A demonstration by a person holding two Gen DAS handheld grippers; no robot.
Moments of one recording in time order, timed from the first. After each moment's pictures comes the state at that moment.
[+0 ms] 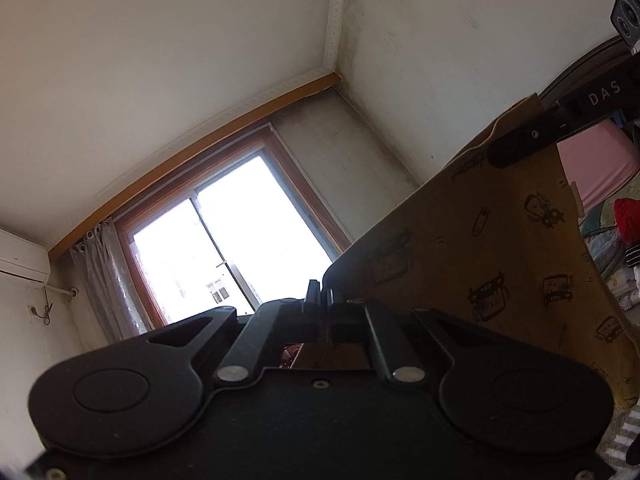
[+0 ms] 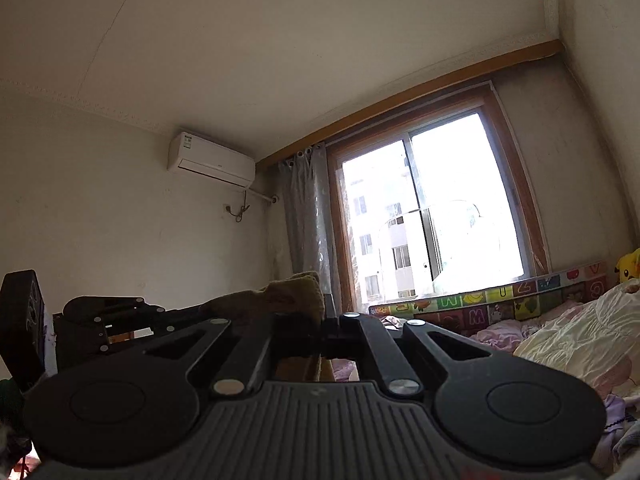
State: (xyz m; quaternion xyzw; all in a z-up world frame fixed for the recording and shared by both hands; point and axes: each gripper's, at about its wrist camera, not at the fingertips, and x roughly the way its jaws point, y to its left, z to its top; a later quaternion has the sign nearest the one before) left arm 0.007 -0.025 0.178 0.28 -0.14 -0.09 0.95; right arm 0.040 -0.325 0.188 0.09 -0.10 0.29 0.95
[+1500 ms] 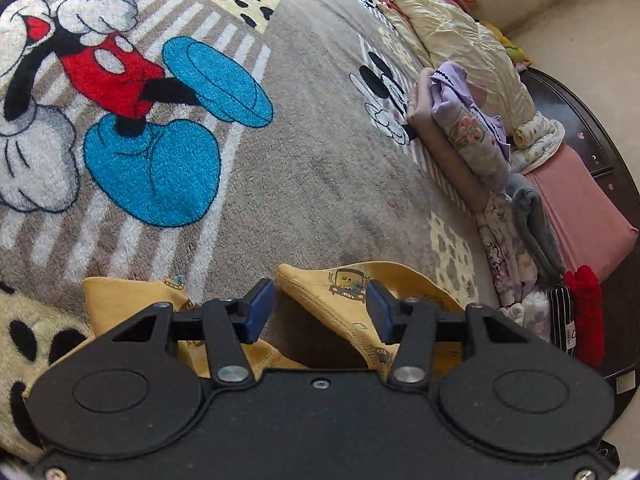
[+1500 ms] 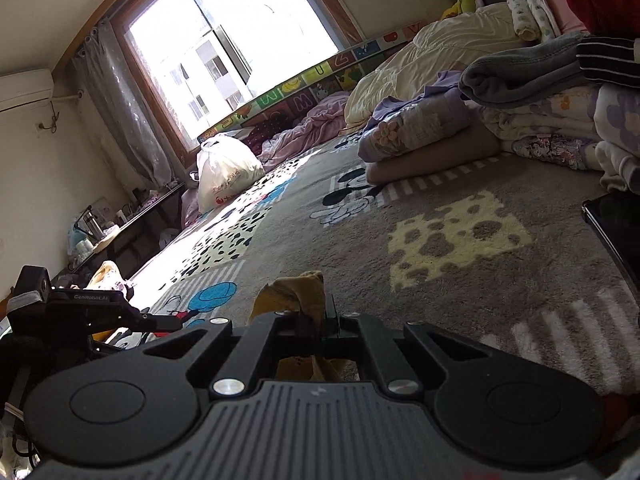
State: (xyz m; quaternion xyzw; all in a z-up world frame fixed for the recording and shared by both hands) left arm 0.225 -0.017 -0.114 -0.31 0.49 -0.16 0.80; right arm 0.100 -0.383 -0.131 0.25 0.21 0.10 0.94
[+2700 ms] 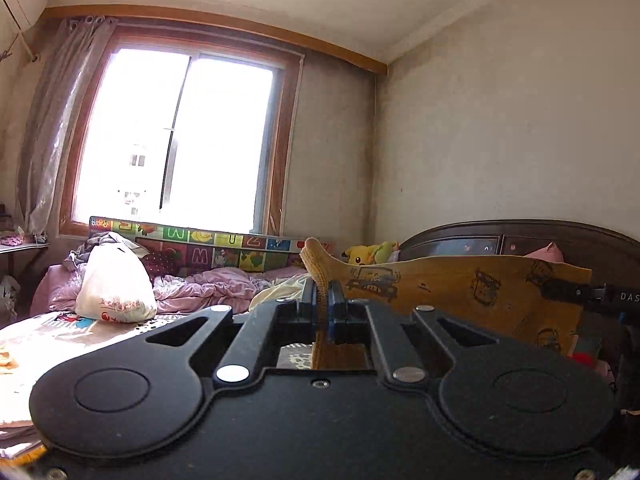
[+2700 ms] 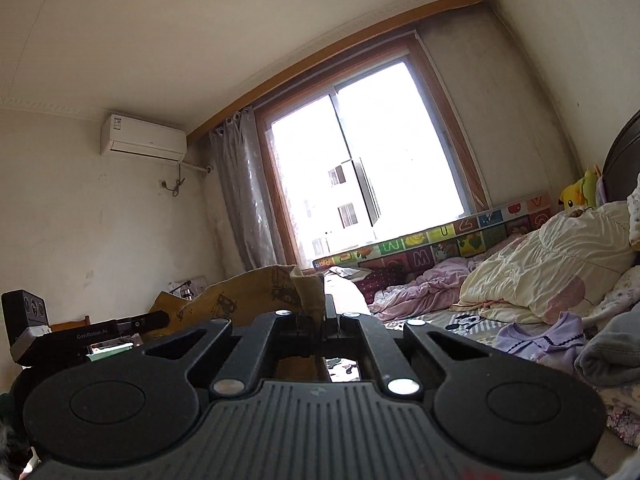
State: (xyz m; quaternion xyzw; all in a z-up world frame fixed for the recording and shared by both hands) left arm 0.069 0.050 0.153 -0.05 -0.04 -0.23 0.97; right arm 0.053 -0.369 0.108 0.14 -0.03 0.22 0.96
